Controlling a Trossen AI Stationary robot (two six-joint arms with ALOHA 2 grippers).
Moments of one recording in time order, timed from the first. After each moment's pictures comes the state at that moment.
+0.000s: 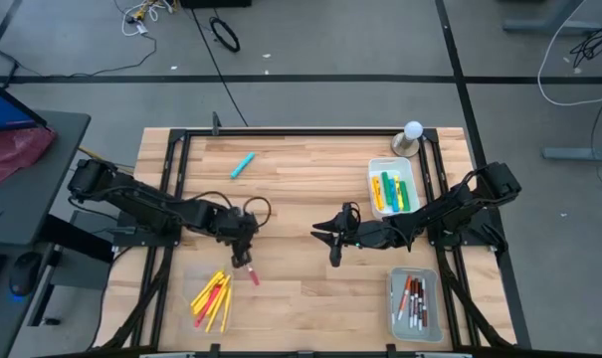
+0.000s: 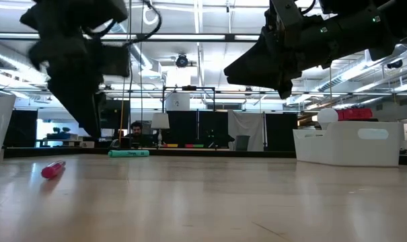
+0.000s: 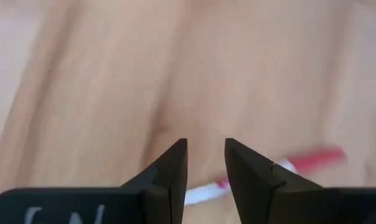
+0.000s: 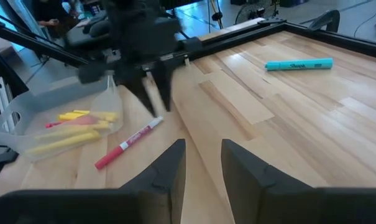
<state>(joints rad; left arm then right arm) -0.23 1.38 0.69 -0.41 -0.08 -0.54 0.30 1.61 0.61 0.70 0.48 0.38</state>
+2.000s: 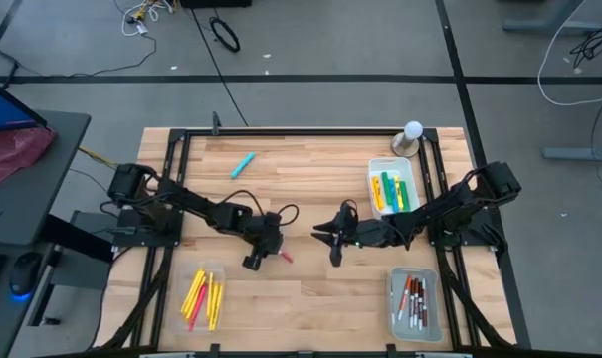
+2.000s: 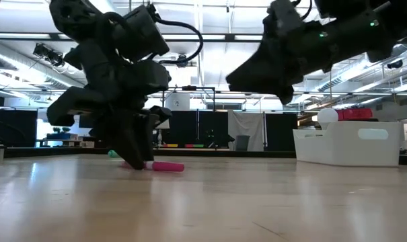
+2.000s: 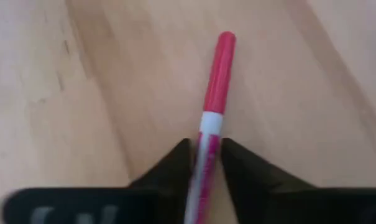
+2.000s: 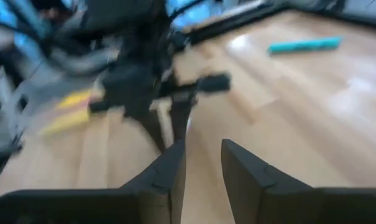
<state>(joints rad) -0.11 1.75 0.76 -0.05 0.06 0.27 0.29 1.61 0.61 0.65 0.43 0.43</state>
